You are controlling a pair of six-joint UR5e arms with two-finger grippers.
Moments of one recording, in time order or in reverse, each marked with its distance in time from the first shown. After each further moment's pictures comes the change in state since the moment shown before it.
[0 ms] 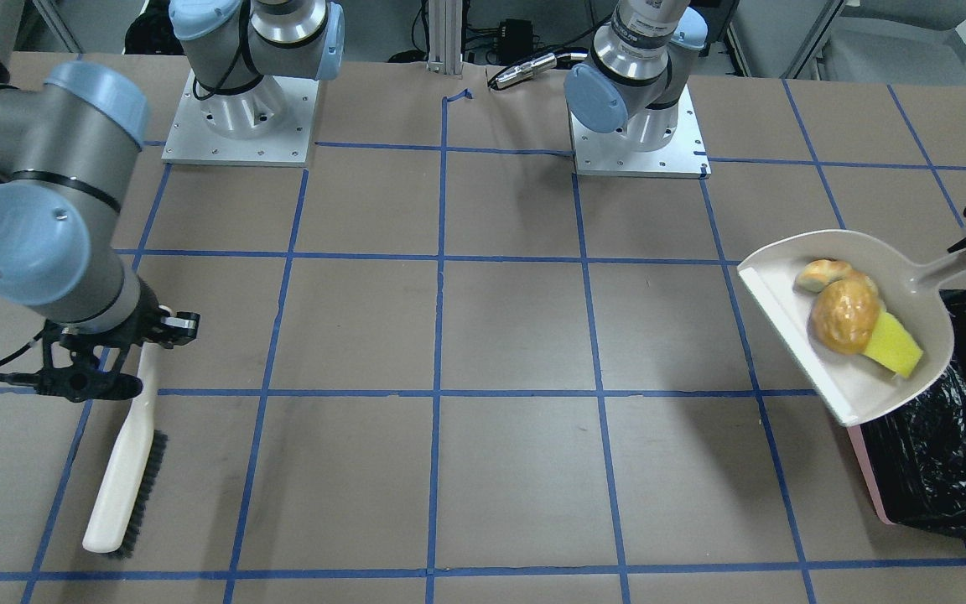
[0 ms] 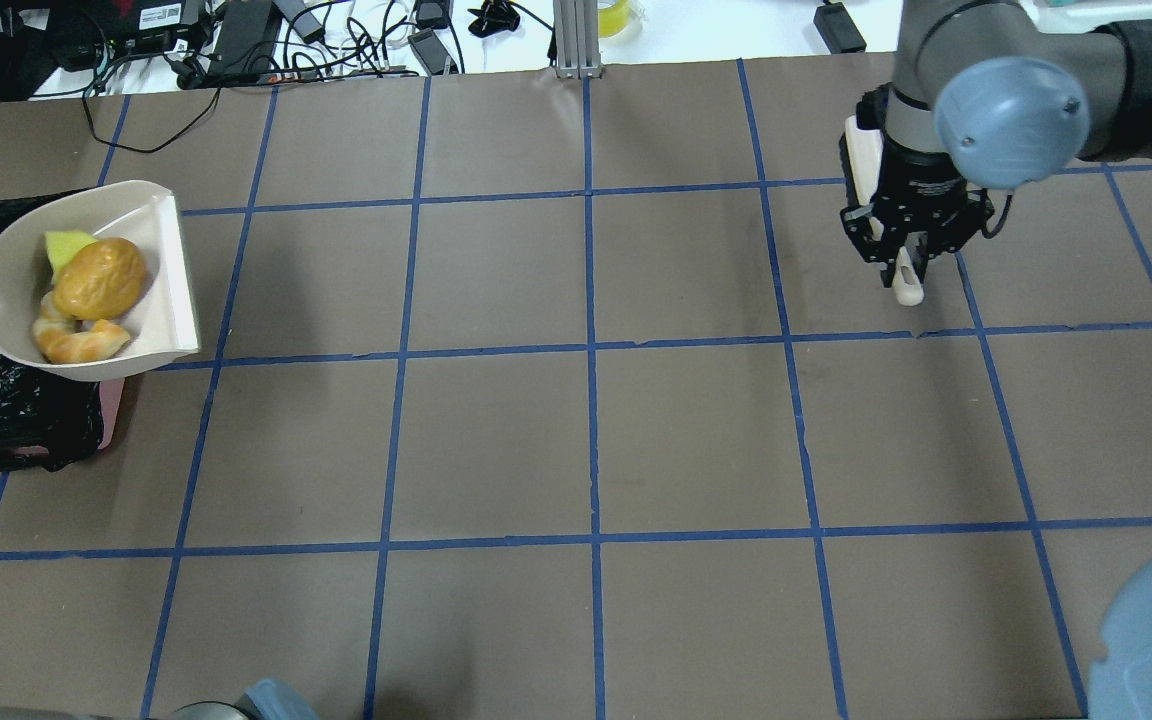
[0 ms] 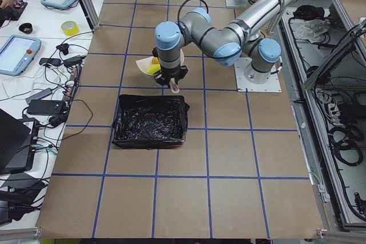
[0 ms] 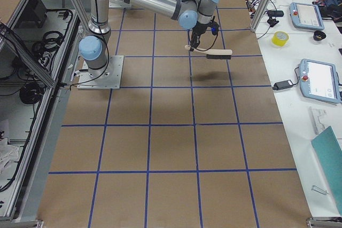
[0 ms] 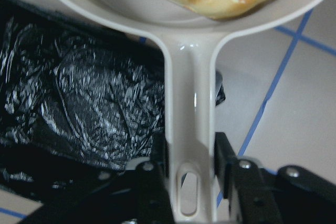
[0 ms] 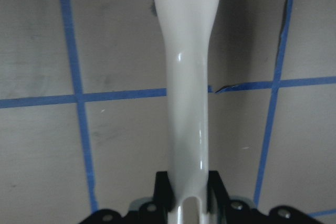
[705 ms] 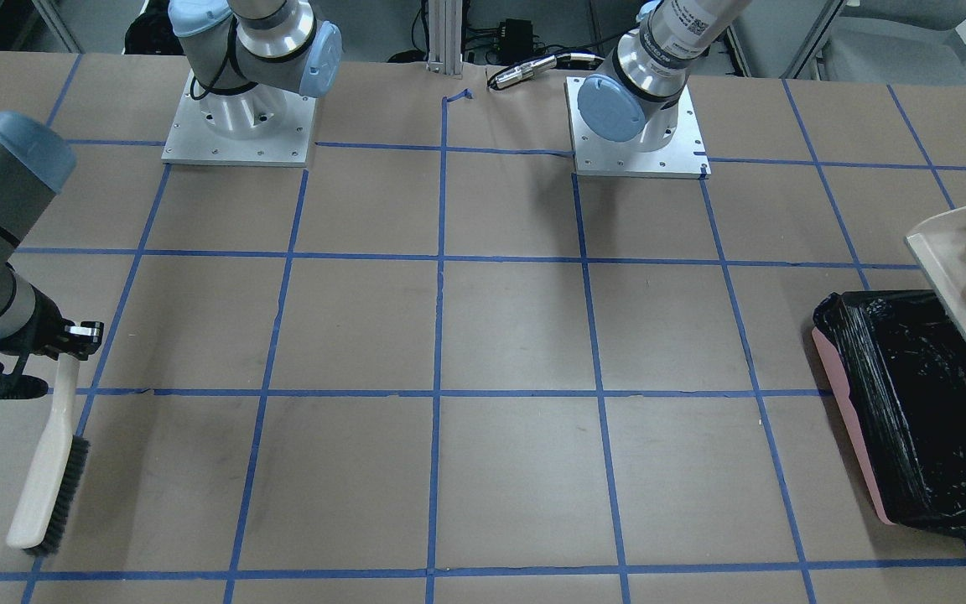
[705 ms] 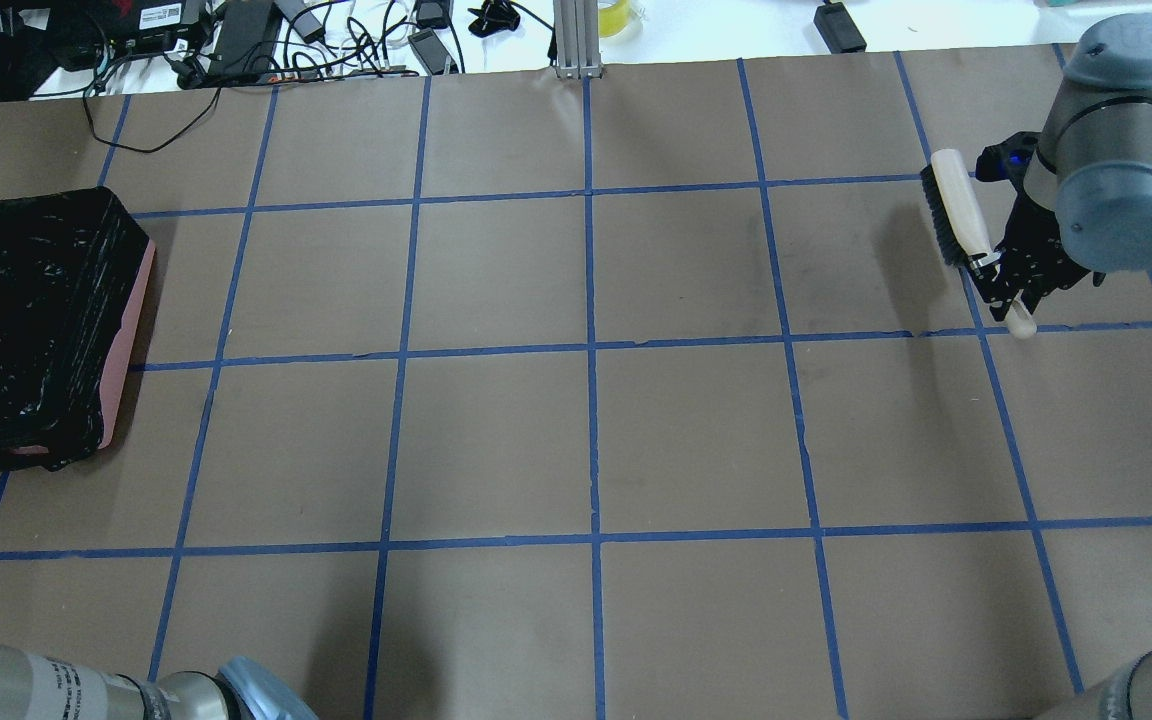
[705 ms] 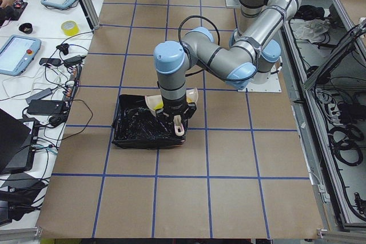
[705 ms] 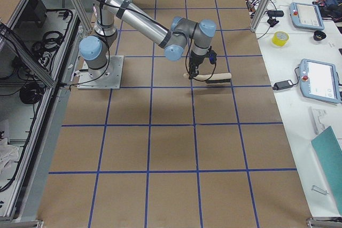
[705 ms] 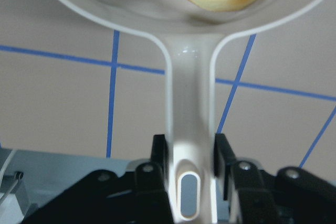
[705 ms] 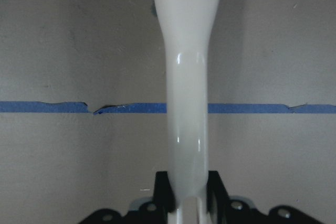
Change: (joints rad) left arm 0.118 -0.213 0.295 0.176 0.289 0.329; right arm -0.192 0.013 0.171 -0.262 -0.018 -0.254
